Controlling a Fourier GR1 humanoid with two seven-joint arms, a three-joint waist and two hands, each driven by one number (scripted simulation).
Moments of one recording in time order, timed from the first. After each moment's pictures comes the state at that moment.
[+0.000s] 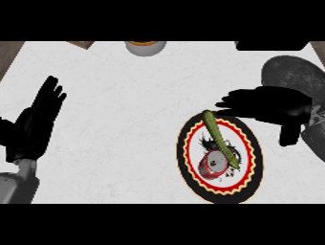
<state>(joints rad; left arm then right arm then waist) -0.16 0.40 -0.13 -1.57 0.34 0.27 0.15 -0.63 -0.70 0.53 -1.31 0.82 0.43 -0.65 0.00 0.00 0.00</state>
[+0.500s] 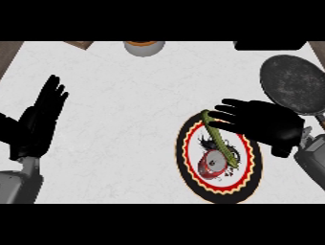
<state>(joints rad) -0.17 0.35 -0.11 -1.56 0.31 0.26 0.17 -0.50 -0.67 0.52 -1.53 1.00 0.40 -0.51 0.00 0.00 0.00</state>
